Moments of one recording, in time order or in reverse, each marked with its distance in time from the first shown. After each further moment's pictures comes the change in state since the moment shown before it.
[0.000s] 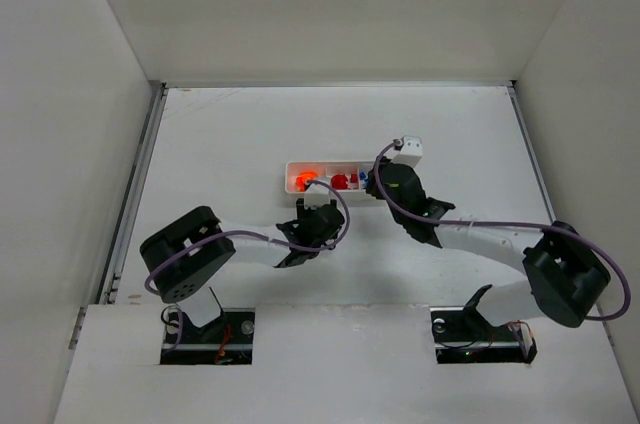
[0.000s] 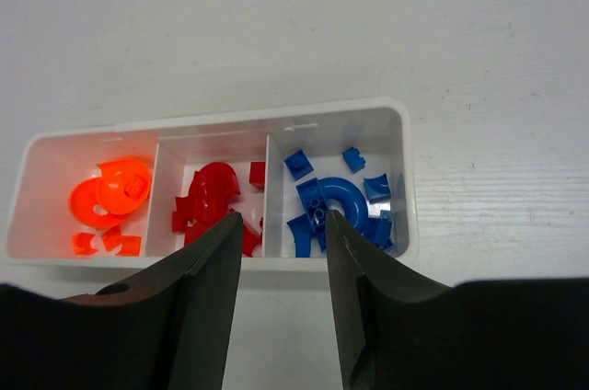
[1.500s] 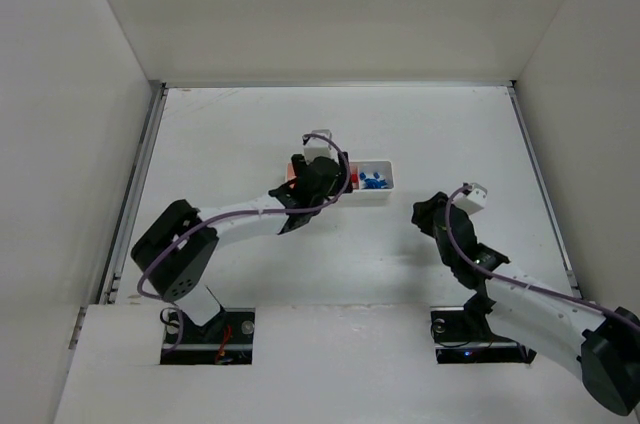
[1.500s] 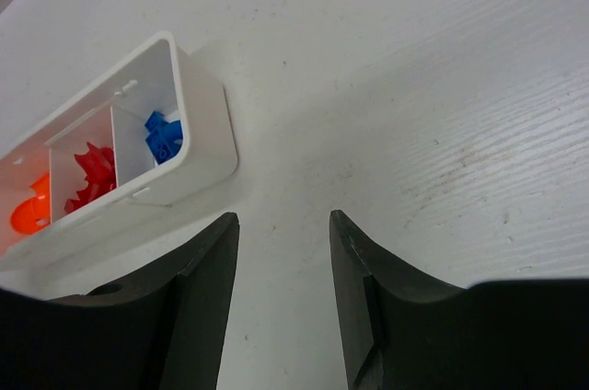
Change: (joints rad) left arm 0.168 0.007 0.284 -0.036 0.120 0.103; right arm -0.134 -0.574 -0.465 -0.142 0.007 0.316
